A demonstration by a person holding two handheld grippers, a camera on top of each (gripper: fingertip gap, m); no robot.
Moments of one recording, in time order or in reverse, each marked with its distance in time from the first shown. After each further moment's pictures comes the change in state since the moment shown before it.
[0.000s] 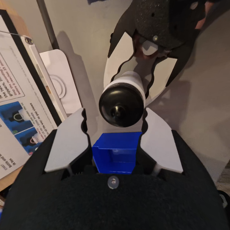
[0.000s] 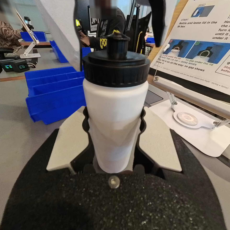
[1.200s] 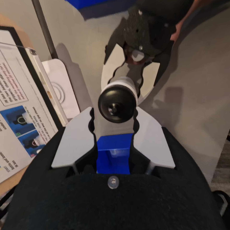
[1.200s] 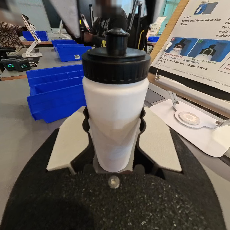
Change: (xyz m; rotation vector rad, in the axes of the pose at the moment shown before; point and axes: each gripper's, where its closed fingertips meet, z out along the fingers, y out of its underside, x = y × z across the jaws) left arm 0.003 -0.008 -0.024 0.082 0.044 0.019; right arm -0.001 0.002 0.000 -0.005 -0.013 0.002
